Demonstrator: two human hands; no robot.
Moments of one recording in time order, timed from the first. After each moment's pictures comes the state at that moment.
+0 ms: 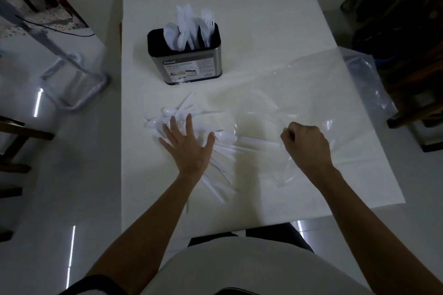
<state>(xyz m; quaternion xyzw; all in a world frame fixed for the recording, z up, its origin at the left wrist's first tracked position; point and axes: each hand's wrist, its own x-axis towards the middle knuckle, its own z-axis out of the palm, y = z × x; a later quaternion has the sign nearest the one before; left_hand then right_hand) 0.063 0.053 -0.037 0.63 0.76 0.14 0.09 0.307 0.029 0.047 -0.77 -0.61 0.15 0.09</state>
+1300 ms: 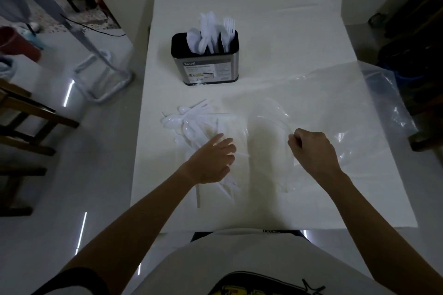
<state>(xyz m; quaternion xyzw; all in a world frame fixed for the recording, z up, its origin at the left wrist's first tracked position) 0.055 0.040 -0.006 0.95 0.32 -0.01 0.02 0.319 0.036 0.043 -0.72 -0.67 0.18 0.08</state>
